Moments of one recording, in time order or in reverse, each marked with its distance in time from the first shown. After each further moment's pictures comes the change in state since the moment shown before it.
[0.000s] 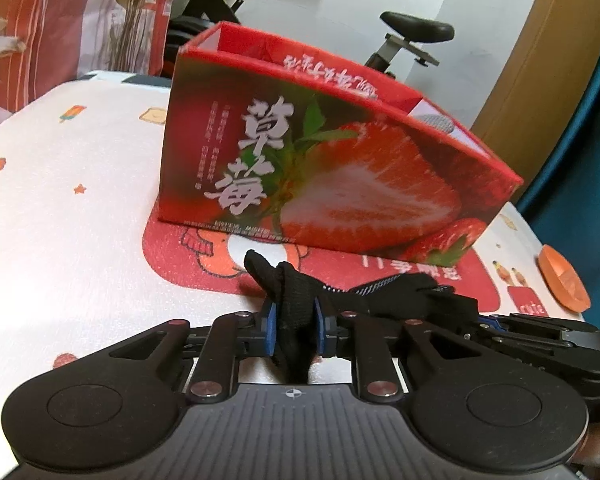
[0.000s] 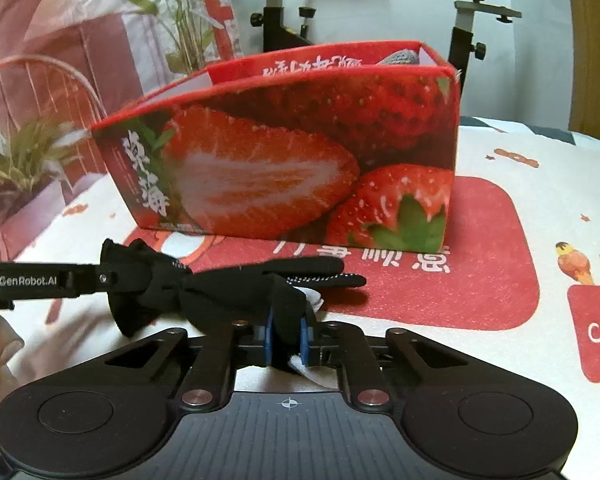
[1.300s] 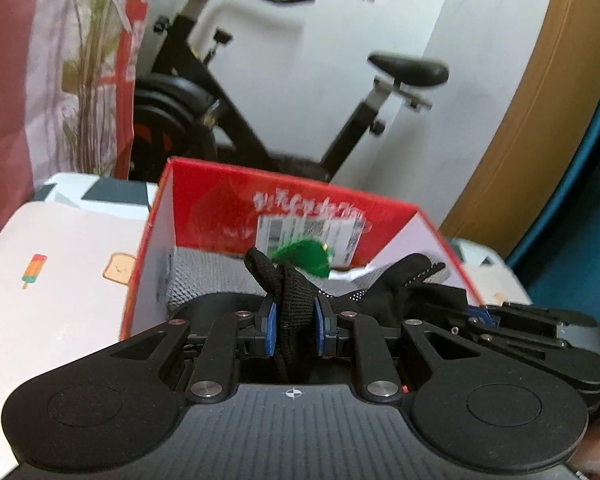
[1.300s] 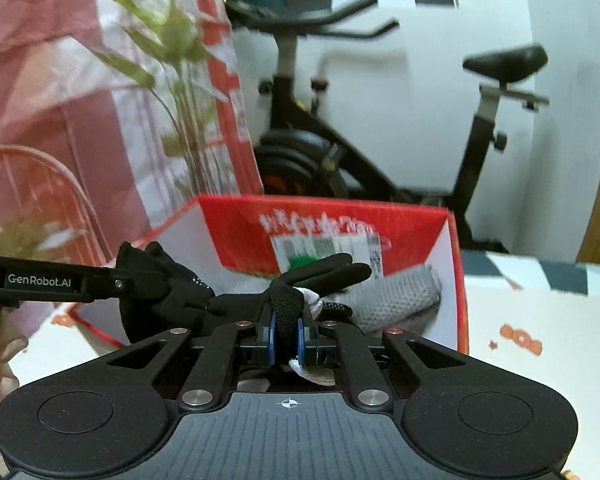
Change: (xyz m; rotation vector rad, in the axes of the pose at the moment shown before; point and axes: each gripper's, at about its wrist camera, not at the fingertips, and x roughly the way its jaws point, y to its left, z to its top) left arm 0.017 -0.024 0.152 0.049 -0.074 -0.032; right arm 0.025 -0.004 0.169 -0.075 -0.092 -0.016
